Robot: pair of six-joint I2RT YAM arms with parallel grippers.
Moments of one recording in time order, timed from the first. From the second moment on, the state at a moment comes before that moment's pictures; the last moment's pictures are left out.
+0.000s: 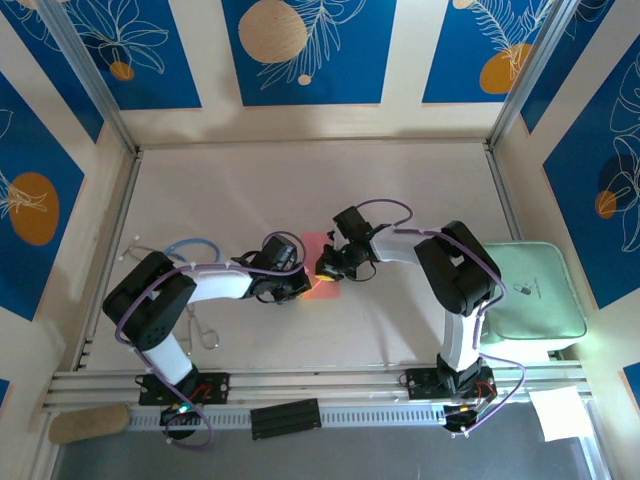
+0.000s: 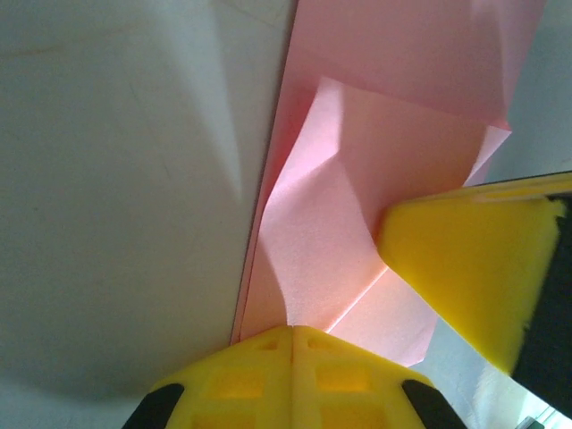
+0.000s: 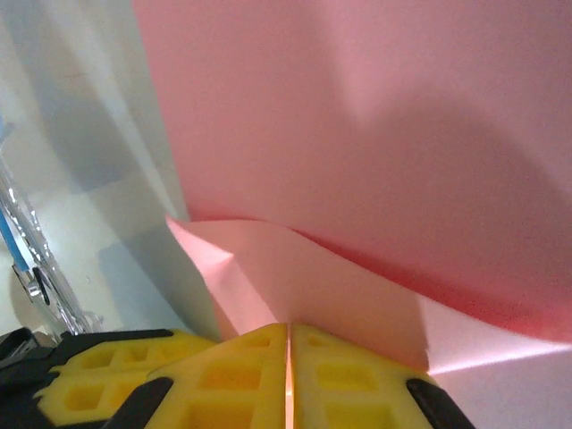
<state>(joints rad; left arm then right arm) -0.73 1.67 0.74 -0.04 0.29 -1.09 0.60 1.90 1.03 -0.28 -0.56 0.78</state>
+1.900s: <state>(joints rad) -0.71 1.70 0.79 -0.07 0.27 -1.08 0.40 1.91 1.04 -0.15 -0.51 0.61</state>
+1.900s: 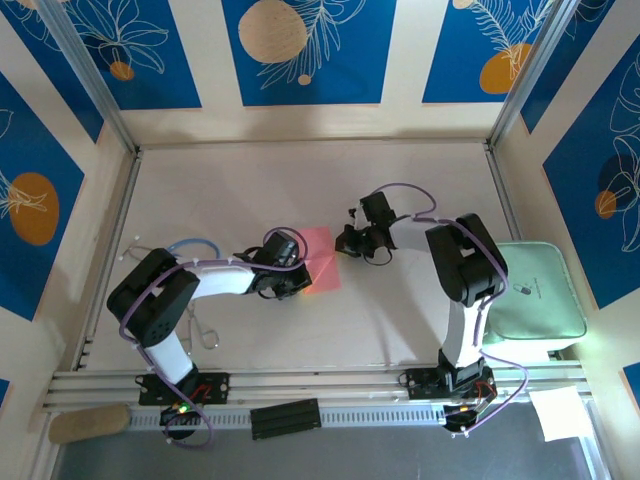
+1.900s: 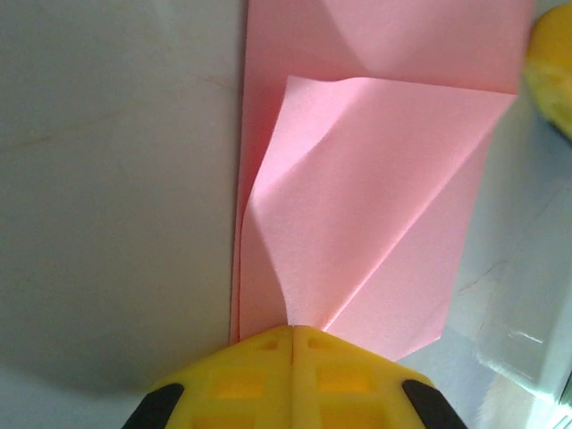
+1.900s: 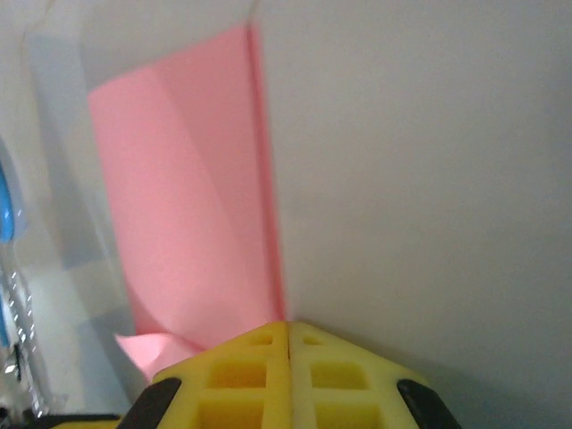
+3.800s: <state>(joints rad) -0.69 1.76 0.79 0.08 0.34 -0.97 0.52 1.95 1.05 -0.17 -0.61 0.66</state>
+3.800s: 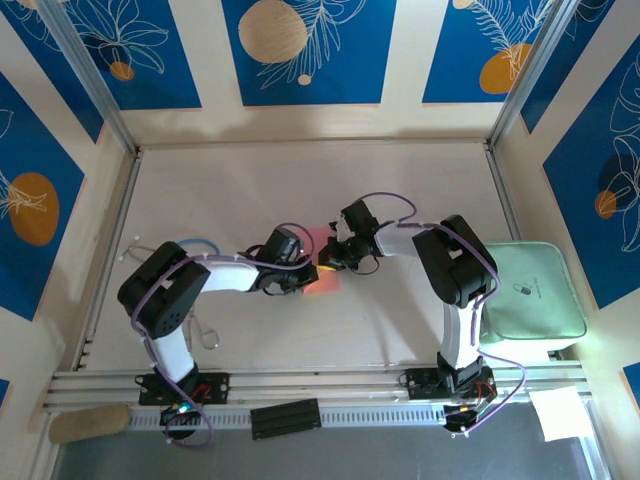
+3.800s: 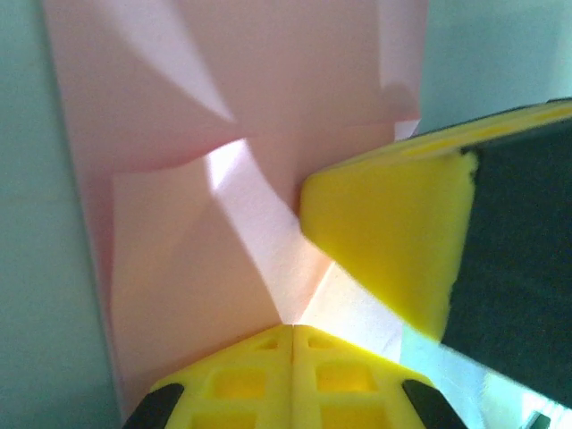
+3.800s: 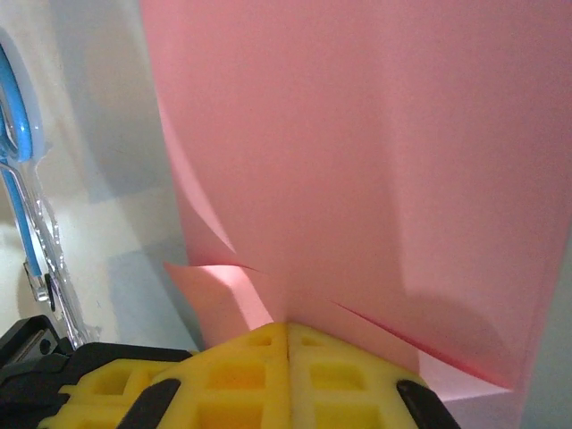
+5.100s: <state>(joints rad) -0.59 1.69 0.94 -0.10 0.38 -0.94 0.46 1.71 1.03 -0.35 -0.47 0.87</state>
